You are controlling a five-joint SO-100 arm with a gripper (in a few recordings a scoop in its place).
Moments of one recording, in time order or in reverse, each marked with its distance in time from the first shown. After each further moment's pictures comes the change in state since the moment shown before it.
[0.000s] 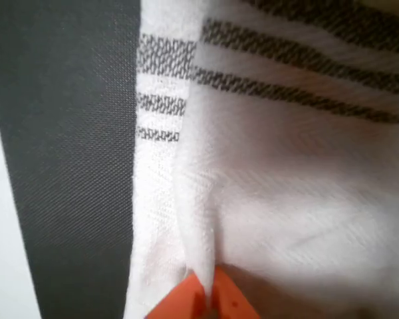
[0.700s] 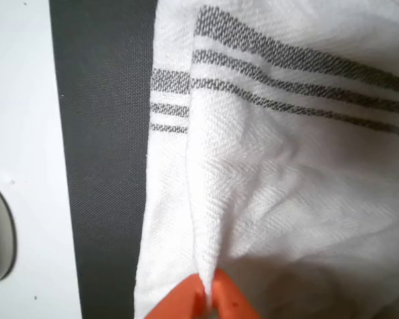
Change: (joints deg) arm 1.1 12.2 4.2 2.4 0.0
